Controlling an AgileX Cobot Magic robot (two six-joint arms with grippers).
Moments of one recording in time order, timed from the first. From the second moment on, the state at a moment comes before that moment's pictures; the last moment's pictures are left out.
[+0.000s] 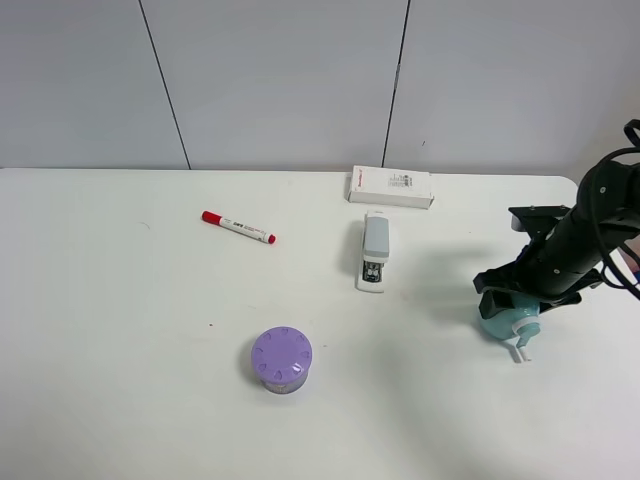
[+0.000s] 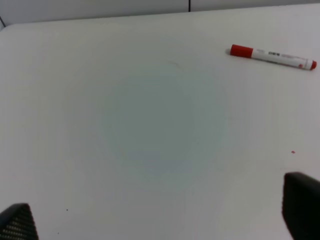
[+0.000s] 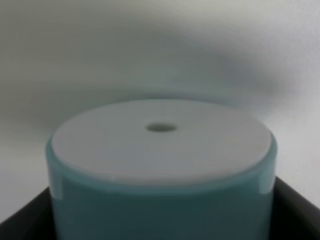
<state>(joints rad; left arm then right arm) 0.07 -0.01 -0.51 -0.02 1.05 0.05 0.01 1.75 -0.83 0.16 0.61 -0.17</state>
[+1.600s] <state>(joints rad) 0.07 -0.01 -0.51 -0.02 1.05 0.05 0.41 2.12 -1.97 0.24 1.22 0.06</state>
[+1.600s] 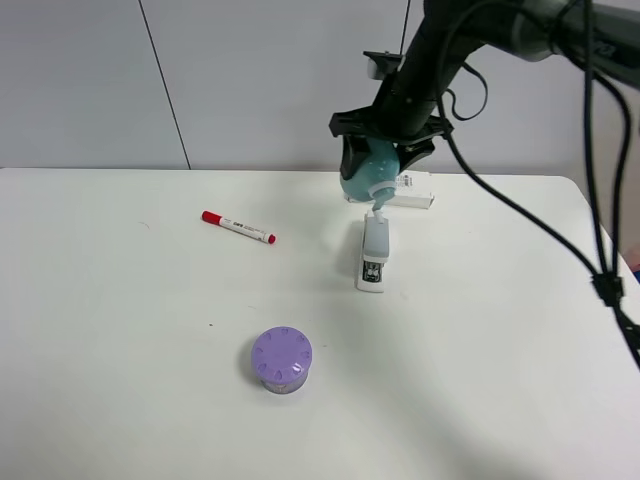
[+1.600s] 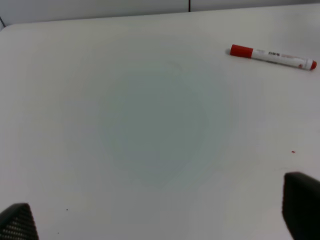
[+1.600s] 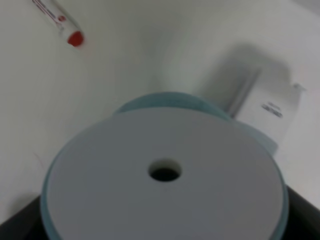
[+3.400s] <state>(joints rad) 0.07 -0.01 -0.51 -0.02 1.05 0.05 0.48 2.44 -2.07 0.27 1.22 0.22</state>
